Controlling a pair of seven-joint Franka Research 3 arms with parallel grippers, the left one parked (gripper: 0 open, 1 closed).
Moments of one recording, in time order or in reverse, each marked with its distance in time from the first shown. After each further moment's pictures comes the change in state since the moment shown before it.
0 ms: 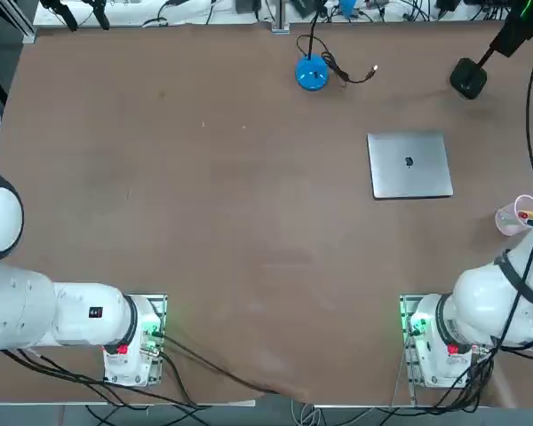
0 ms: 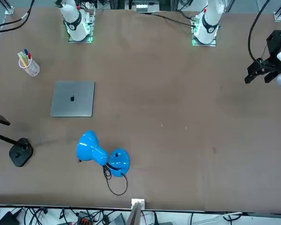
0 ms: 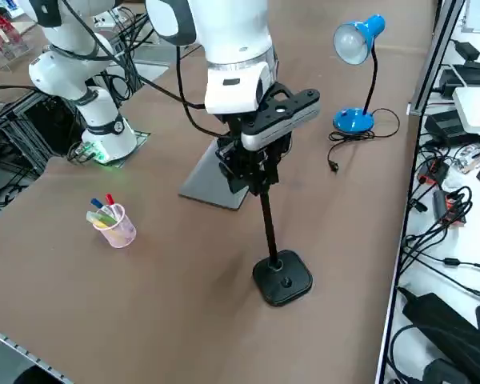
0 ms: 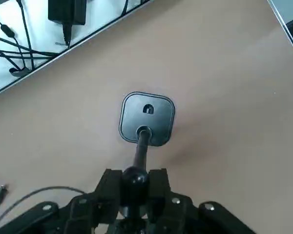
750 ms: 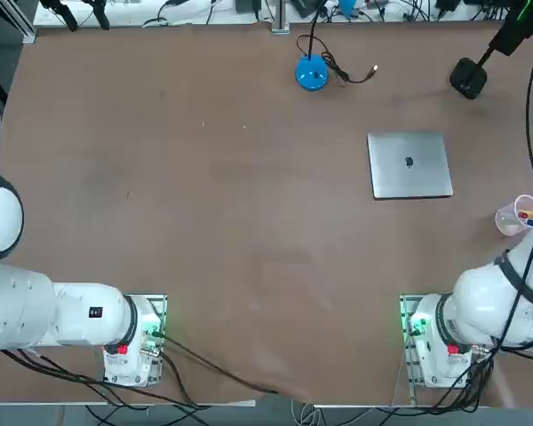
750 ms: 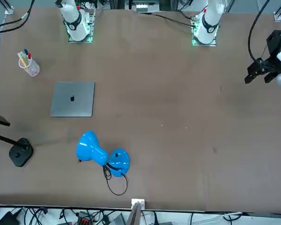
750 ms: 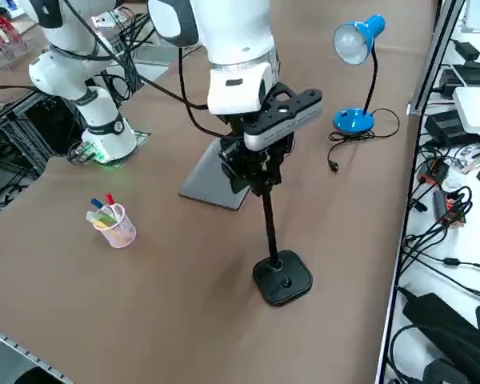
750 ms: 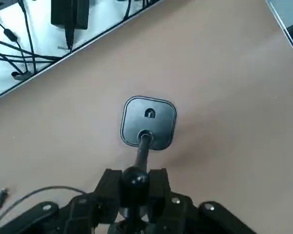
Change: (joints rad) arm 0.001 0.010 0.001 0.006 -0.002 0.024 0.000
